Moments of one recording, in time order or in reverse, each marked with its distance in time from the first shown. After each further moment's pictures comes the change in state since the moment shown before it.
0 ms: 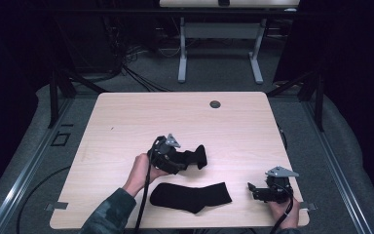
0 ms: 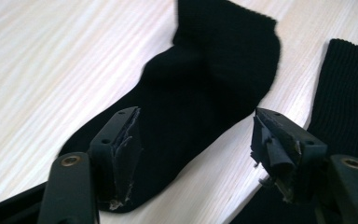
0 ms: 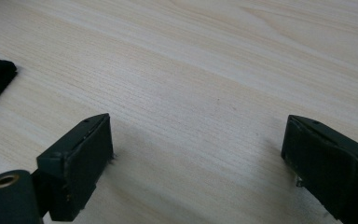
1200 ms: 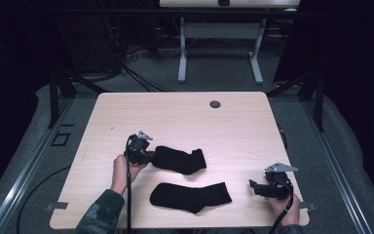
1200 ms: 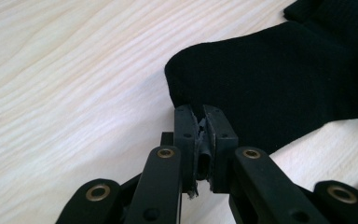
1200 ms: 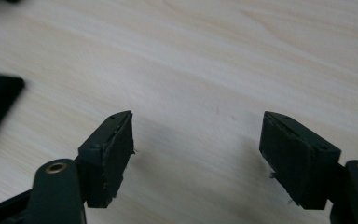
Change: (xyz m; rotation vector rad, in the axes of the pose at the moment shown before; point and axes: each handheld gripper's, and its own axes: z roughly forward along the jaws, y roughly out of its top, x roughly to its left) left arm 0.059 -0.055 -0.002 0.003 0.118 -0.255; right arm 0.001 0.019 -0.004 0.058 0.009 0.037
